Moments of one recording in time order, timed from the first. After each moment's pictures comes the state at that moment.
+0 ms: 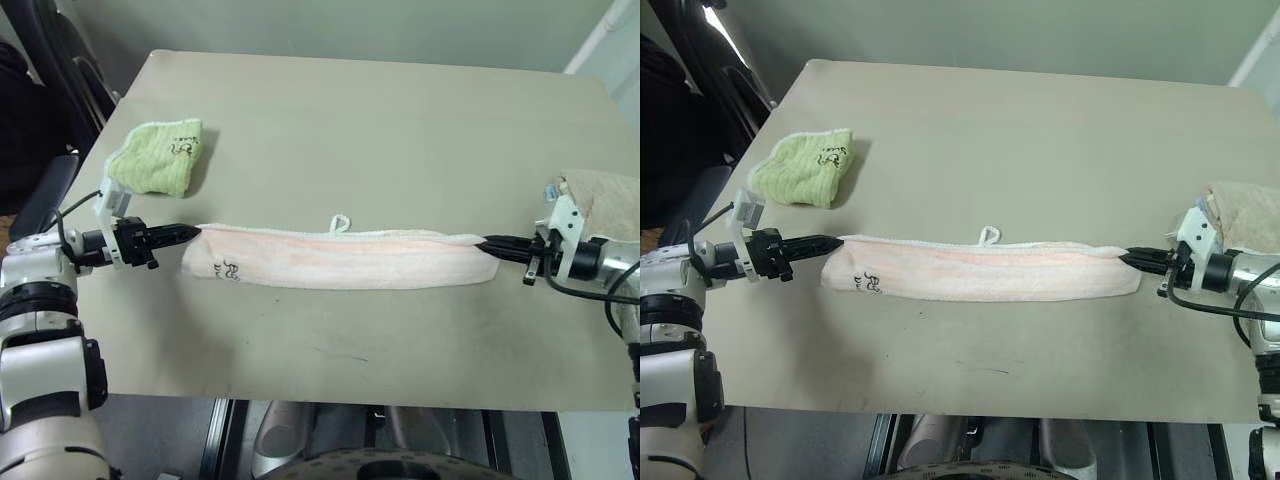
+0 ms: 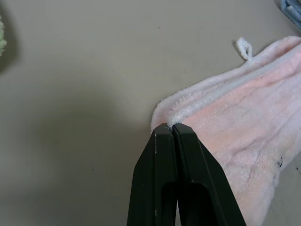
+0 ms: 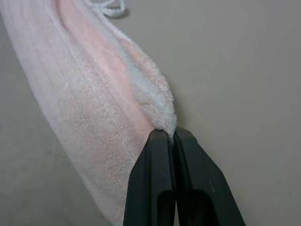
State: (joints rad) left arm -0.71 0.87 0.14 1.02 -0.26 0.32 -1.45; right arm -0.33 -0.85 -0.07 0.27 0.34 0.16 1.21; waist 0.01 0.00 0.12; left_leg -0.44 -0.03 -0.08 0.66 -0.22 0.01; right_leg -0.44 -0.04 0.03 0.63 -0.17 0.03
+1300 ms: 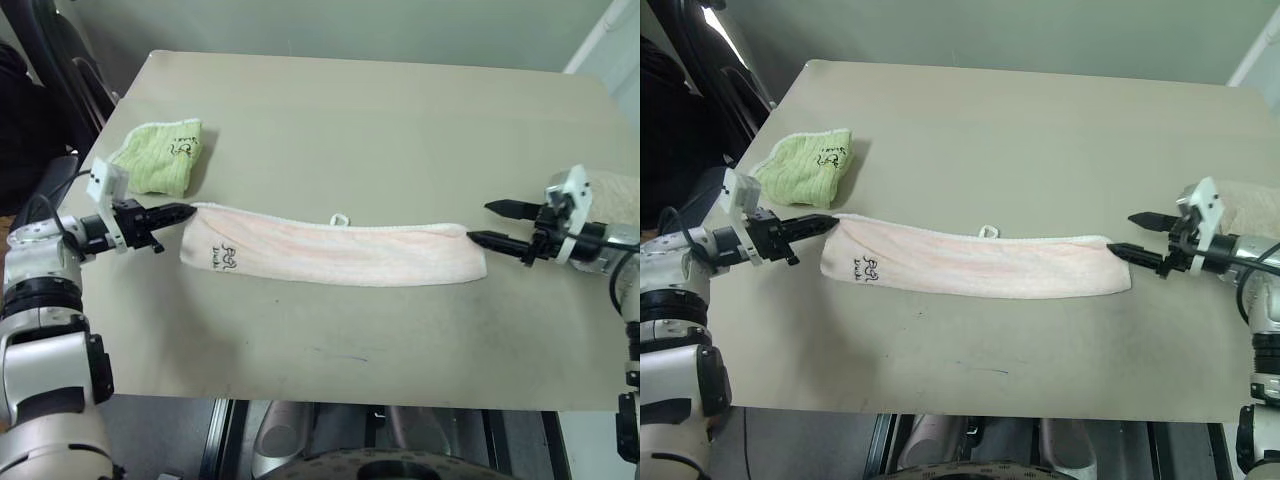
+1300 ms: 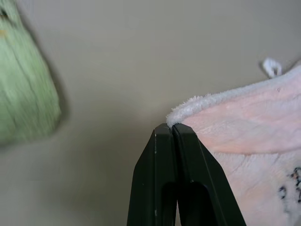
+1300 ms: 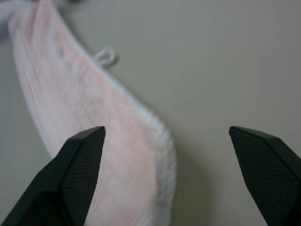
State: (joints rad) left arm -0.74 0.84 0.20 1.00 -0.27 0.20 -1.33; right arm -0.38 -0.83 -0.20 0.14 0.48 0.54 1.16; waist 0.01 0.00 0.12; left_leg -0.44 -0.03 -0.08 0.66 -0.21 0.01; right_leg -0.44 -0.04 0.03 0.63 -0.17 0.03
